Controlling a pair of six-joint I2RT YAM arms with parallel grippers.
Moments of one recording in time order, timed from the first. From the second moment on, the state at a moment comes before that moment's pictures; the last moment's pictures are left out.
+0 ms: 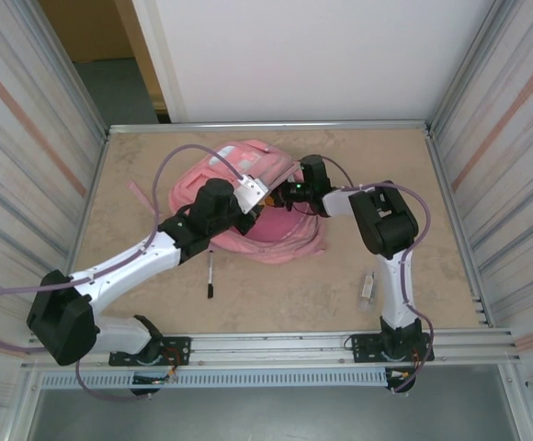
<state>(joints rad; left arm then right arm) -0.74 1.30 0.93 -0.08 -0.01 0.25 0.44 2.21 1.28 0.48 -0.86 1.22</state>
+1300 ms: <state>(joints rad) -0.71 1.26 0.82 0.04 -0.02 0.15 0.37 1.95 1.29 -0.17 -0.51 0.68</state>
